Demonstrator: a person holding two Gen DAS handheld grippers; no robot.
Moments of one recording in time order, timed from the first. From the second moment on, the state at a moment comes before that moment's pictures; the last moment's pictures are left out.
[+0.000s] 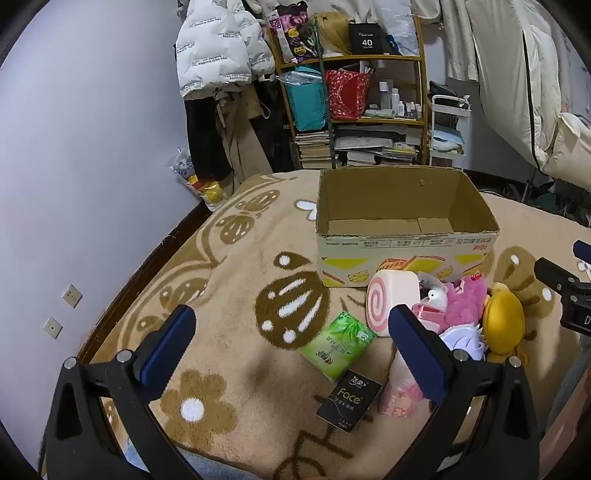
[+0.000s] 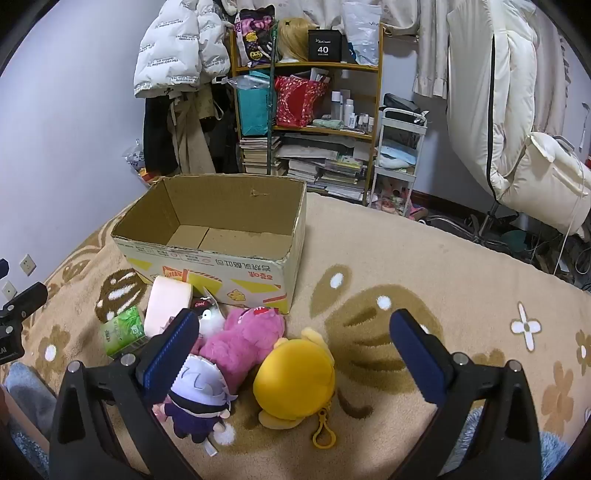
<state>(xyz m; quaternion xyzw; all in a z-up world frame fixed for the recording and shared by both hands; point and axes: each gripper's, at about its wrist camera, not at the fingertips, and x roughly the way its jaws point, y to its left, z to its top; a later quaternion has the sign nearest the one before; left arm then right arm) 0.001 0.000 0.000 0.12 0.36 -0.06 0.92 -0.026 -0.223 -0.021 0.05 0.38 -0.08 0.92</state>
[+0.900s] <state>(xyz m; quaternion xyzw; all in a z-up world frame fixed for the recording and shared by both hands) -0.003 -0.001 0.000 0.12 0.35 -0.05 0.93 -0.026 -0.223 -0.021 0.05 0.38 -0.08 0.92</state>
